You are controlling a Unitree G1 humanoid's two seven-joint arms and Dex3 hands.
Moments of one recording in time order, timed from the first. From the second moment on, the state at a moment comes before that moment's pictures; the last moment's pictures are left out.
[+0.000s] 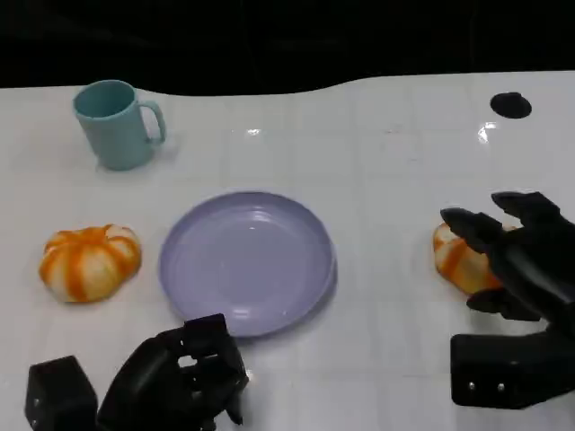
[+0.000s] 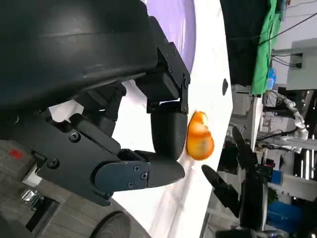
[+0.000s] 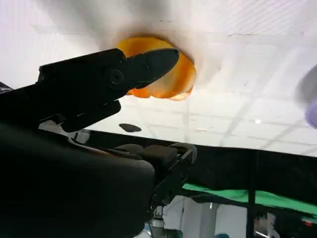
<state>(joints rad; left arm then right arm) -0.03 0.03 0.01 0.54 -0.27 -0.40 -0.68 -0.26 -0.43 0.31 0.21 -0.96 -0.05 -0.08</state>
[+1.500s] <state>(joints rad) -0.03 0.02 0.00 0.52 -0.27 -0.39 -0.68 -0.60 -0.30 0.47 0.96 -0.81 -0.32 -0.60</state>
